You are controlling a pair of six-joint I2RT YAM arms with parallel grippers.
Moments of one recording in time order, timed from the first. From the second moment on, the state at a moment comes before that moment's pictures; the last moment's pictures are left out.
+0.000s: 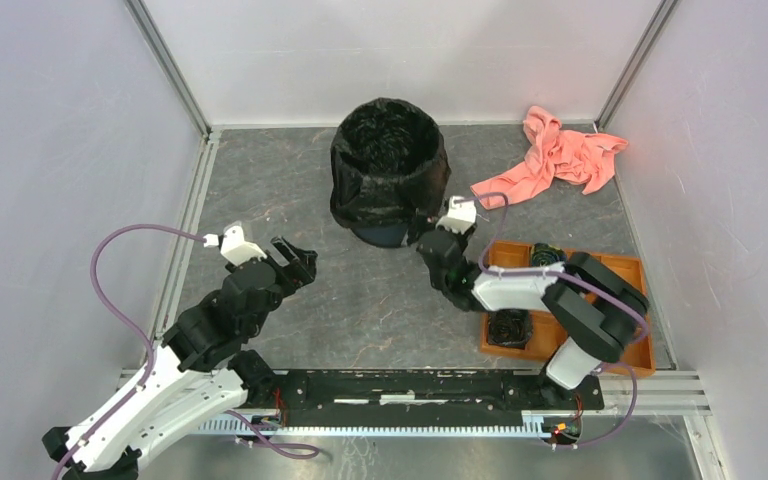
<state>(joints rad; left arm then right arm) -0.78 0.53 0.71 -0.68 -0.61 -0.90 0.91 1.59 0.64 0.57 0.82 0.63</state>
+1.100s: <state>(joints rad) -0.78 0.74 0.96 -0.59 -0.56 -0.69 0.60 1.02 0.87 -0.08 0.29 0.09</state>
